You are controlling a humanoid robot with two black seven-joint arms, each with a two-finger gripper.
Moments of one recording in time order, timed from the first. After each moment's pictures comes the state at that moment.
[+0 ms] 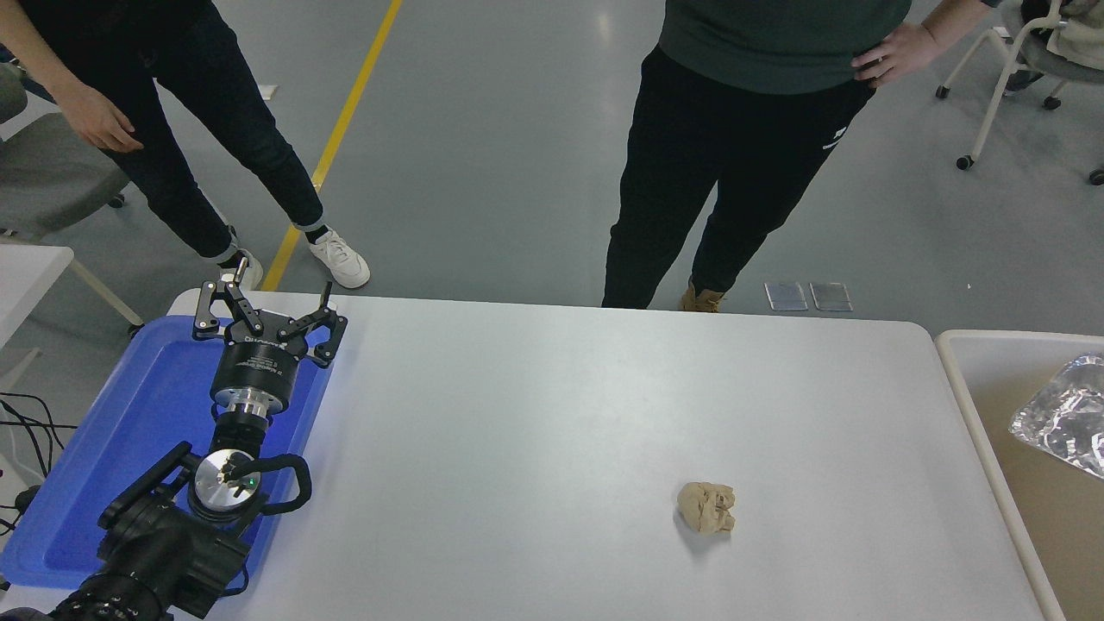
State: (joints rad) left arm -0.51 0.14 -1.12 -0.54 -0.09 -0.62 -0.35; right arm 0.54 -0.71 -0.38 0.15 -0.26 0.03 0.14
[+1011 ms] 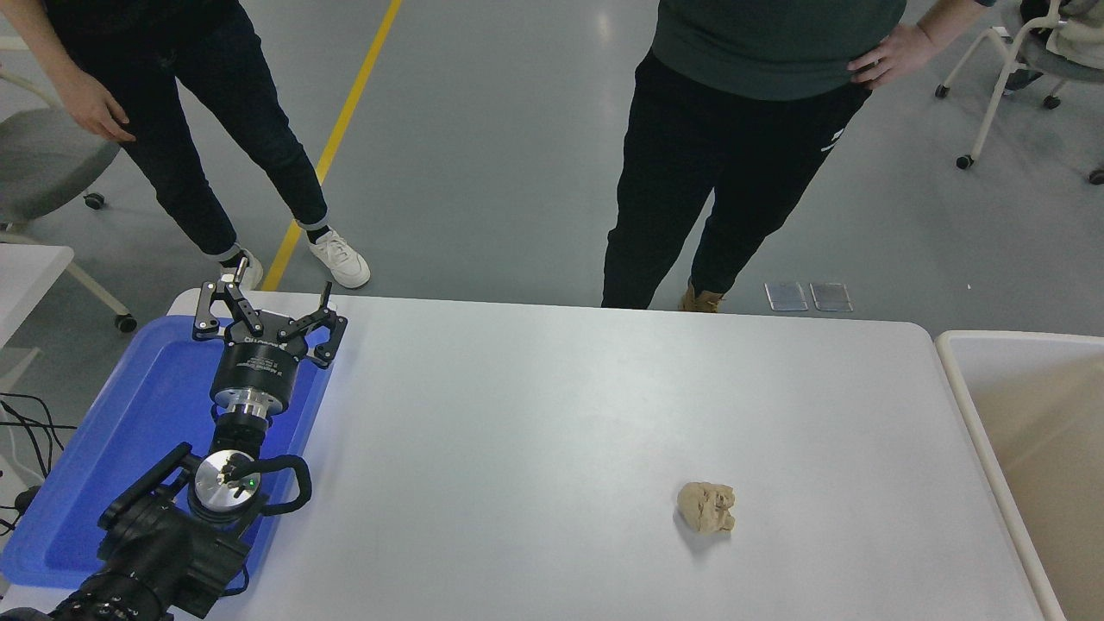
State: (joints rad) left arm -0.51 0.13 -1.12 -0.54 -0.09 -0.62 -0.35; right arm 0.69 -0.64 -0.39 0.16 -0.28 0.06 0.16
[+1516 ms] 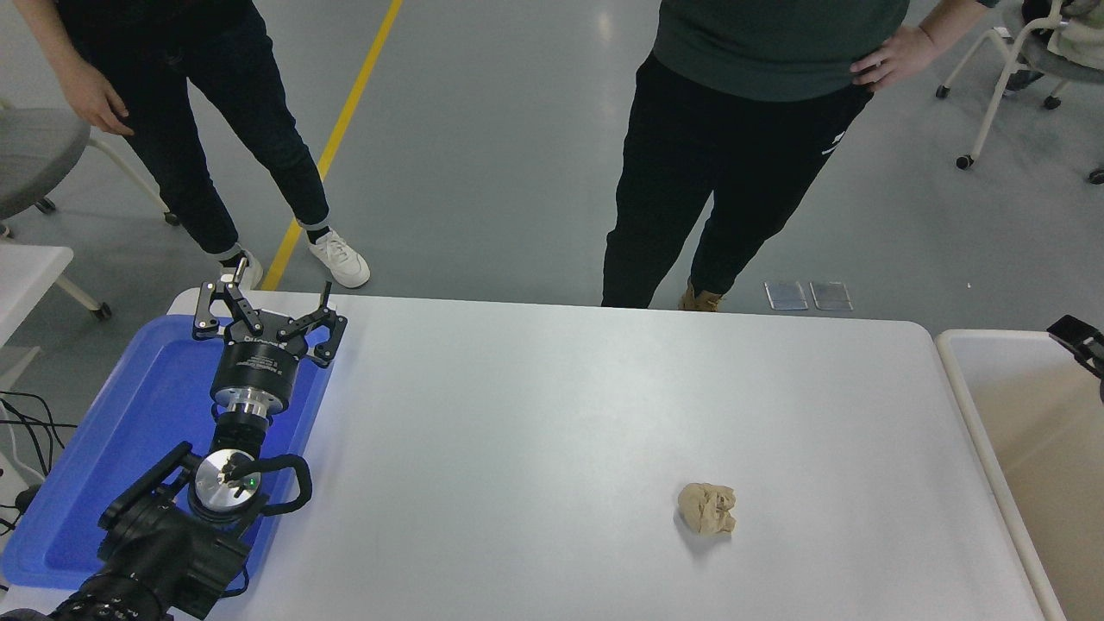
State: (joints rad) left arm -0.51 0.14 -1.12 -0.54 -0.09 -0.62 -0.35; right arm 0.91 -0.62 -0.41 0.32 -0.37 0.11 0.16
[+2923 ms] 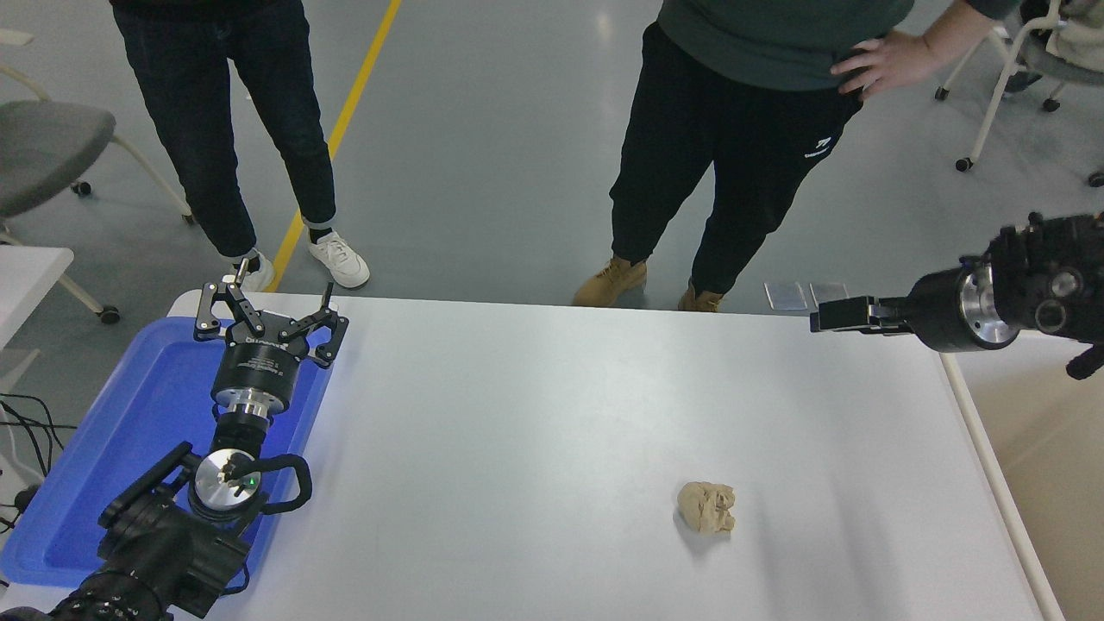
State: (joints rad) left arm -0.51 0.13 -1.12 -0.54 -0.09 -0.62 -0.35; right arm 1.81 -0.69 -0.97 1.37 -0.67 0.23 0.09
